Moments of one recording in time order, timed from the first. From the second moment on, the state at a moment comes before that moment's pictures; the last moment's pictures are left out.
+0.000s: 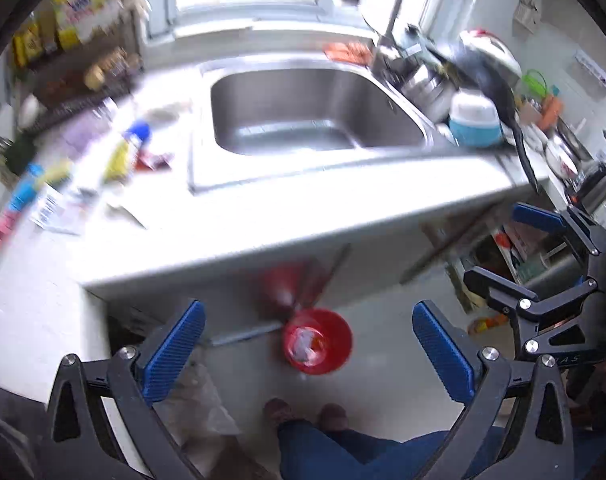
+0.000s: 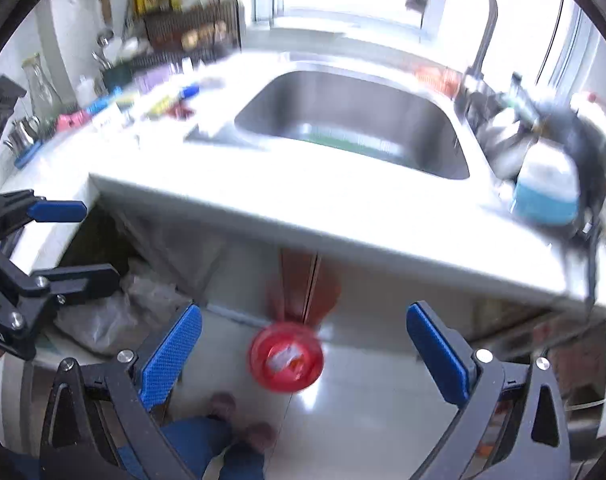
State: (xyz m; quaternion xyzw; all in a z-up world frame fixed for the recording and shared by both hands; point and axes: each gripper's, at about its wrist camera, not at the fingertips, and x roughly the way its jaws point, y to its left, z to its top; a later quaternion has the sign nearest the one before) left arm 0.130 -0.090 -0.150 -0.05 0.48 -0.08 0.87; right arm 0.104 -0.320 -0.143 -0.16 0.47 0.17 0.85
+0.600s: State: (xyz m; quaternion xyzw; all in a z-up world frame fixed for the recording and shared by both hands) left arm 0.196 0.067 -0.111 -0.09 0.47 -0.01 0.88; right arm 0.203 -0.175 -0.112 -0.16 0.46 0.28 0.83
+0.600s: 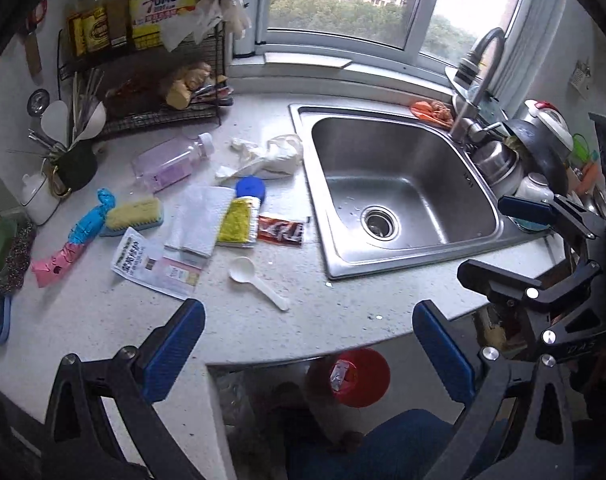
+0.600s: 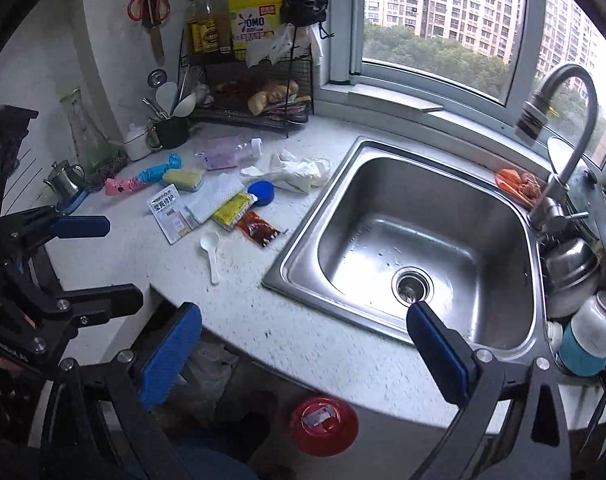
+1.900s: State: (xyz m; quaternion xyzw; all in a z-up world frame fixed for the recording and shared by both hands) left arm 0.278 0.290 -0.258 -0.11 0.55 -0.02 0.83; right arm 0.290 0.031 -0.229 -0.23 0.55 0.35 0.73
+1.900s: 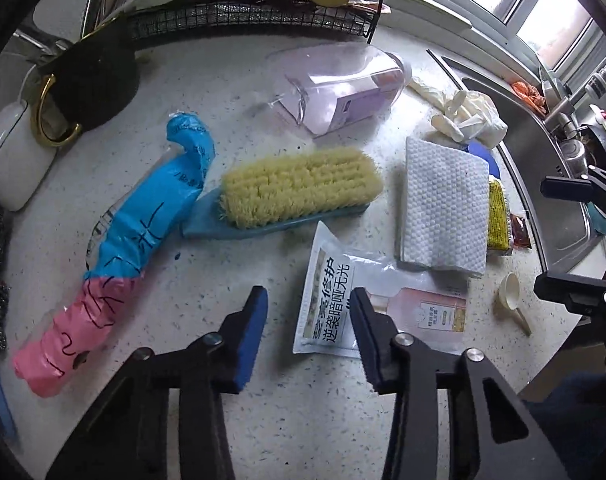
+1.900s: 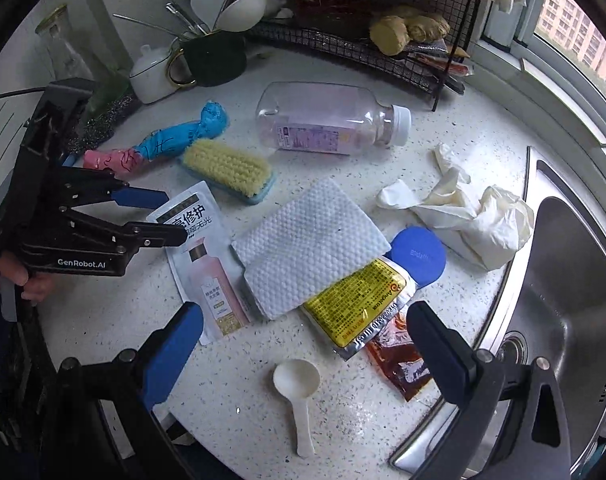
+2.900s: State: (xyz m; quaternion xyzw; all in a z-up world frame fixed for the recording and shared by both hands) left arm 0.235 0.304 -0.259 -0.16 0.57 0.06 0.80; right arm 0.306 0.106 -0.293 -0.35 0.52 0.42 0.65
